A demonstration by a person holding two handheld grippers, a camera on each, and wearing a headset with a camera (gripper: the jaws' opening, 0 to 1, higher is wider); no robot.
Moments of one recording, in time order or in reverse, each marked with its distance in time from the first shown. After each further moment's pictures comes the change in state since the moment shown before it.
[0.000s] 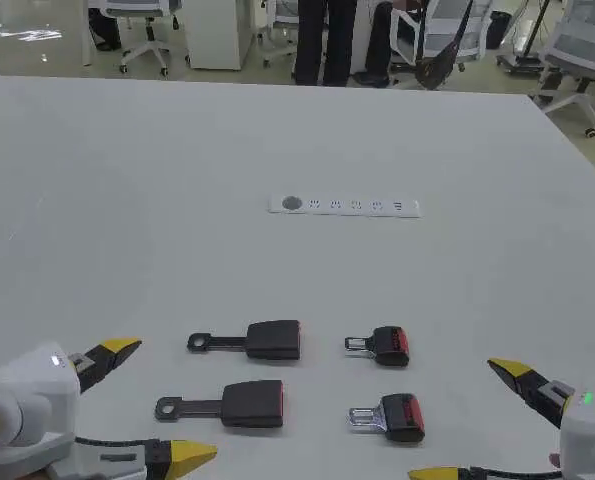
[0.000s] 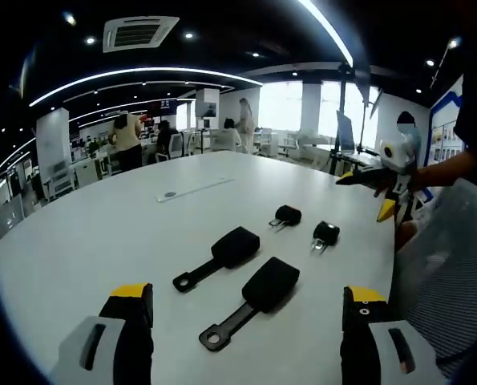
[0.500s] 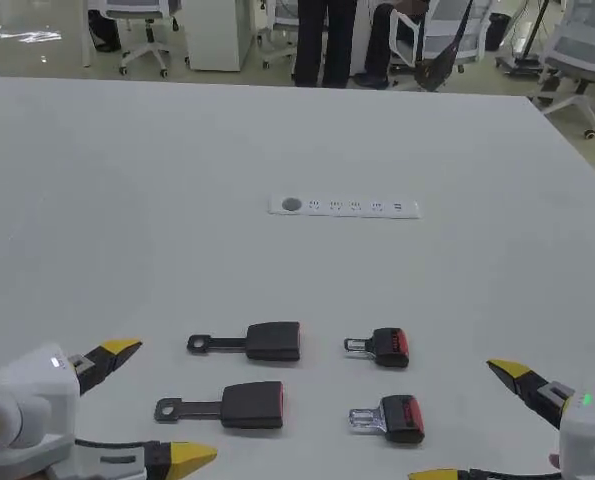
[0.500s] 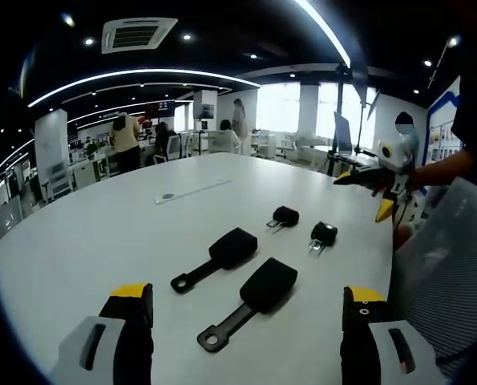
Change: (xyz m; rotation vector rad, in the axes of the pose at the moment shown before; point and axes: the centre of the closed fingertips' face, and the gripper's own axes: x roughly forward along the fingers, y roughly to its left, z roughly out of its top) left arm 0.000 -0.003 0.003 0.001 -0.003 -0.004; right arm -0.001 -0.001 -0.001 -0.009 0.003 0.001
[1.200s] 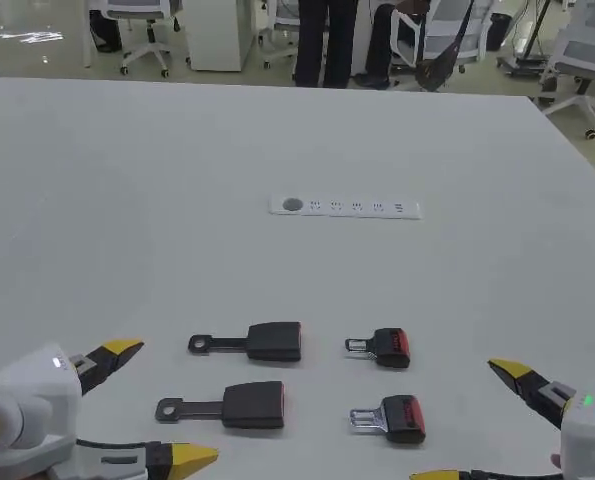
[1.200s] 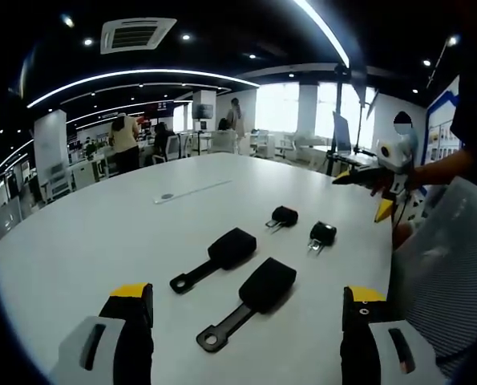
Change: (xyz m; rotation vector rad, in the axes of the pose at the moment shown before) left arm 0.000 0.003 -0.003 0.002 0.000 -0.002; right arm 0.001 -0.001 -0.002 -0.009 0.002 0.002
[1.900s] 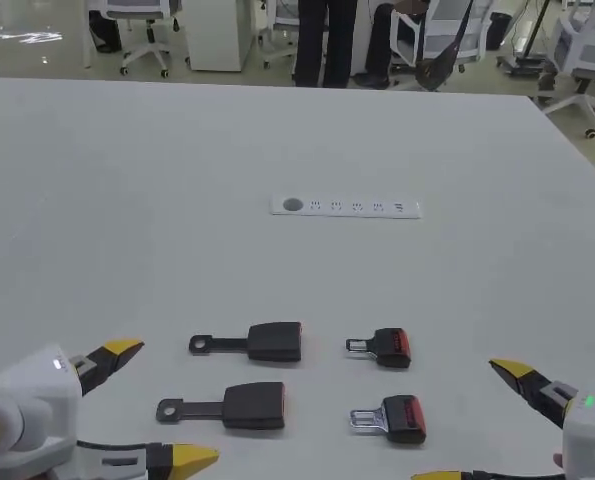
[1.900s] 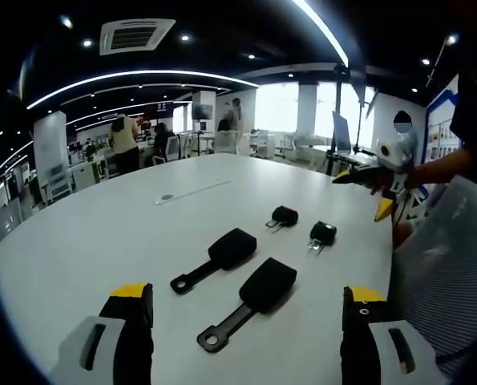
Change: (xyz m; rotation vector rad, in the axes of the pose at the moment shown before) left arm 0.000 -0.002 0.001 0.006 -0.001 0.003; right arm -0.001 0.001 0.002 -0.006 0.002 -0.001
